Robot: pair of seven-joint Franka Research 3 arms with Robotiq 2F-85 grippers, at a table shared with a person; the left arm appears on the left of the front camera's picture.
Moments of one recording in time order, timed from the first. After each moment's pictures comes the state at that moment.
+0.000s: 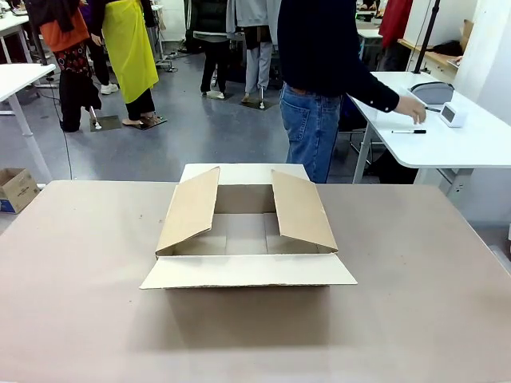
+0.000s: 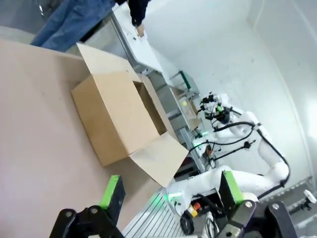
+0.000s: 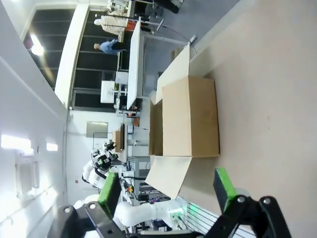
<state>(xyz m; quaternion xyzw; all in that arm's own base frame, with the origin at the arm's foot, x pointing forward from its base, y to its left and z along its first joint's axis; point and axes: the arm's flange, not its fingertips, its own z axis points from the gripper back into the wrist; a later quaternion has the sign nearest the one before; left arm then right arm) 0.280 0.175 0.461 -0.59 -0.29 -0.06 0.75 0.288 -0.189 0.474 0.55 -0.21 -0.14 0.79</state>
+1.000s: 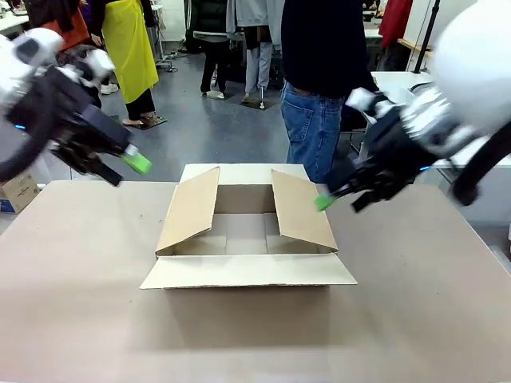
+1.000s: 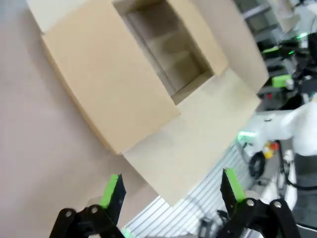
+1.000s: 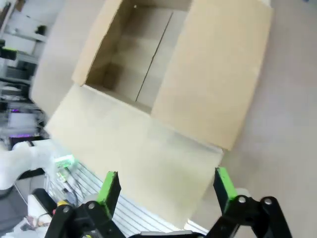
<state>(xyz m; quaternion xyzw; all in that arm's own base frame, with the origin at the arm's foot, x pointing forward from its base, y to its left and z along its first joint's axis) 0.359 -0.140 0.530 -0.30 -0.10 -0.23 0.92 0.316 0.211 0.490 0.21 -0.14 0.19 0.95</state>
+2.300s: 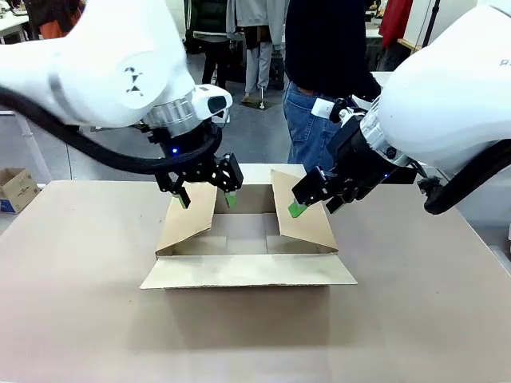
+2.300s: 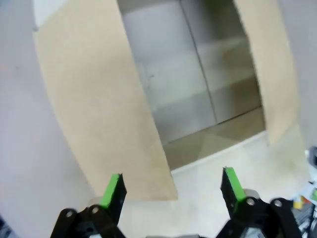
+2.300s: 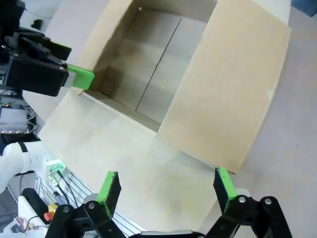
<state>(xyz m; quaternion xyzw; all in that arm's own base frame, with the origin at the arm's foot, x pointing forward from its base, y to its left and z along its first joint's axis) 0.401 -0.303 0.485 -0.11 -0.06 -0.12 0.99 0.328 0.226 0.481 0.21 -0.15 0.20 0.94</state>
